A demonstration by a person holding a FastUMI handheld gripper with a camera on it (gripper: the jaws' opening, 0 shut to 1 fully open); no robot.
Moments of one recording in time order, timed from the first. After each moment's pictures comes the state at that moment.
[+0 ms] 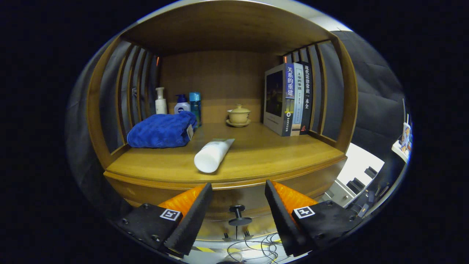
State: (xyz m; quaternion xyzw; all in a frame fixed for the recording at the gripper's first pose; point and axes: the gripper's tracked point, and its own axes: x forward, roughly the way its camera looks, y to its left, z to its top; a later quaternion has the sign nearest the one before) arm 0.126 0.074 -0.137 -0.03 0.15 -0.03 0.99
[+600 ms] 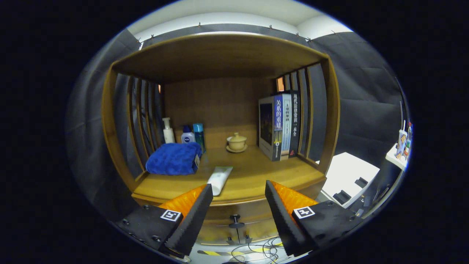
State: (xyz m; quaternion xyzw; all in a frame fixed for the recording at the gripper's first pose) arm 0.073 0.076 -0.019 -0.03 0.09 -0.01 1.00
